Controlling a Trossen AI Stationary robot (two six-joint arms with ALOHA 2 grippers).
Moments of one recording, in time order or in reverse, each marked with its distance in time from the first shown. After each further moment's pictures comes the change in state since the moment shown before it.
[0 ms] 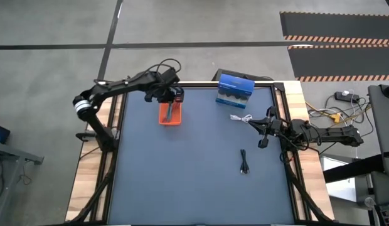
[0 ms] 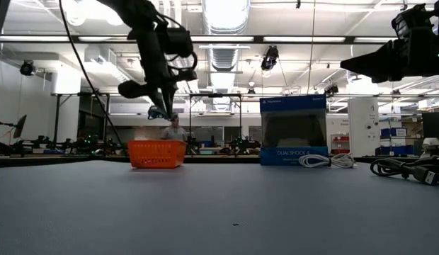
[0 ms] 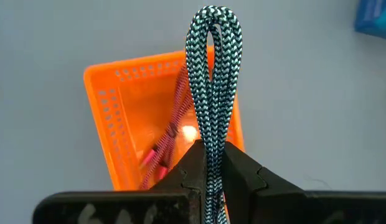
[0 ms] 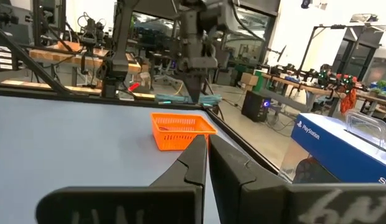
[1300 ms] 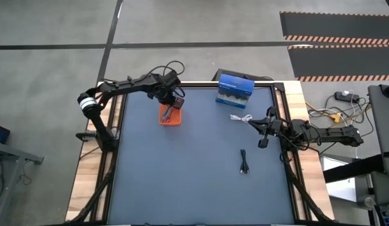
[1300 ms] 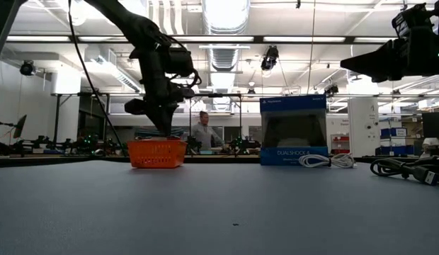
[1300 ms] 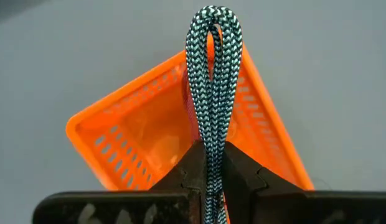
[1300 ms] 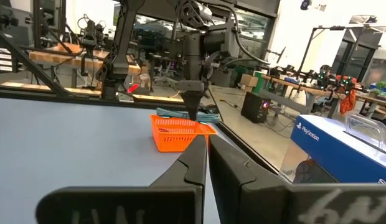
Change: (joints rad) left arm 0.037 0.067 -0.075 0.106 0.045 0.383; right arm 0.000 0.000 0.000 0.007 0.000 0.000
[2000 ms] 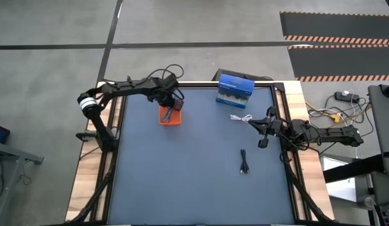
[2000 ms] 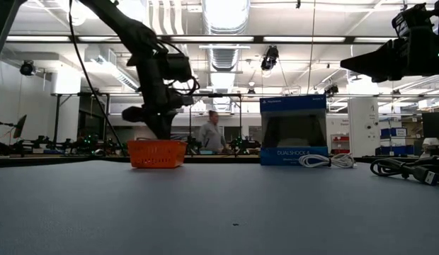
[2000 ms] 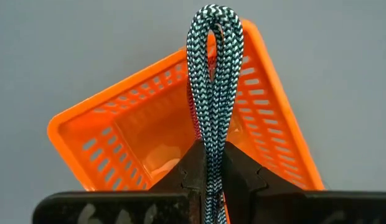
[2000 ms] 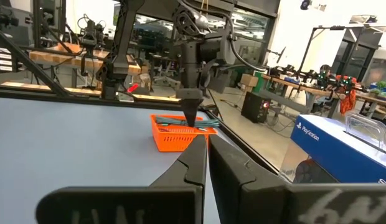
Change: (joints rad) left arm -0.002 -0.001 -0.086 0.094 -0.006 -0.045; right arm 0.000 0.000 0.000 -0.001 0.000 0.000
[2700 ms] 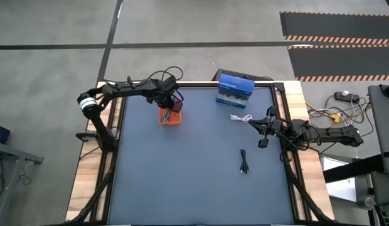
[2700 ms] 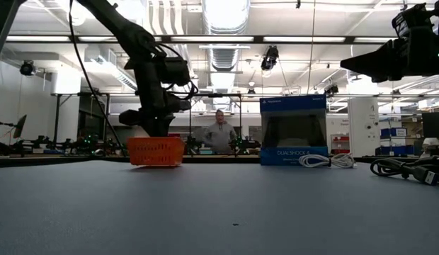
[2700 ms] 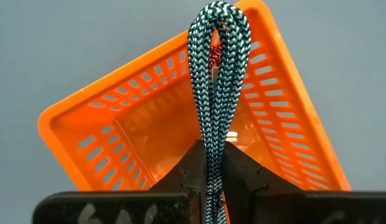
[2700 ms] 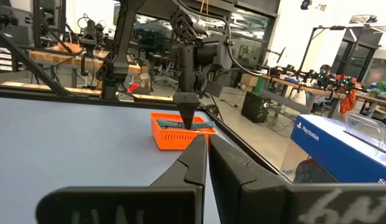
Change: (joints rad) left arm -0.001 -0.001 -0.041 0.026 -0.009 -0.004; right arm 0.000 0.000 0.000 0.000 0.000 0.000
